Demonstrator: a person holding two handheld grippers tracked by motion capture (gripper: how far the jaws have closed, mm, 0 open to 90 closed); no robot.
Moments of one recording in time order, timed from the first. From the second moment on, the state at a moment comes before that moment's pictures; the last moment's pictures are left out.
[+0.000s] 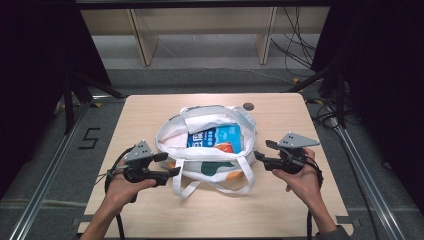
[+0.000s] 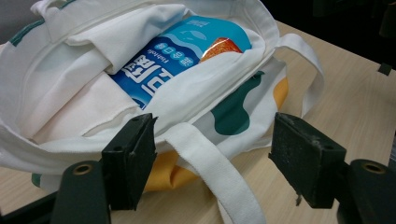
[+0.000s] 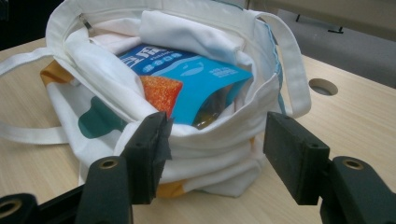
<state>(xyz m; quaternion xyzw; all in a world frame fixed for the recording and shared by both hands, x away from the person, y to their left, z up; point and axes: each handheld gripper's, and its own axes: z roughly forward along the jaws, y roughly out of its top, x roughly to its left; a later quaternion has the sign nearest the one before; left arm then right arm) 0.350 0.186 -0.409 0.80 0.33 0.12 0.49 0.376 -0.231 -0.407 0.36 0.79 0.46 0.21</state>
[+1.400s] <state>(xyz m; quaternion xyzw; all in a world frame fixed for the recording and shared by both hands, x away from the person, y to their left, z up) 0.298 0.179 -0.442 0.80 0.32 0.13 0.49 0.323 -0.245 -0.440 0.35 0.79 0.45 0.20</state>
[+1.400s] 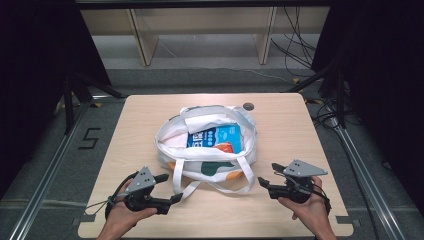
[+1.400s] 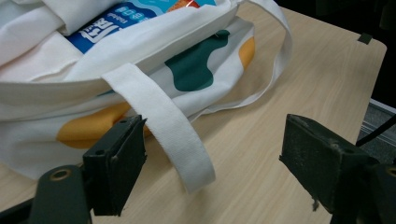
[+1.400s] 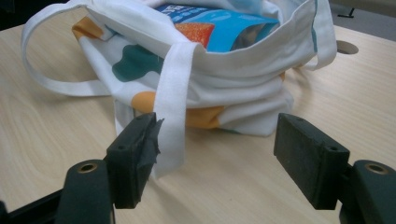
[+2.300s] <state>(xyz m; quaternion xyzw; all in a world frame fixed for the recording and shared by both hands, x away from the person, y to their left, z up) 0.270 0.183 -0.479 0.80 0.33 0.12 0.48 0.282 -0.244 -0.476 0.35 0.82 0.42 0.17</state>
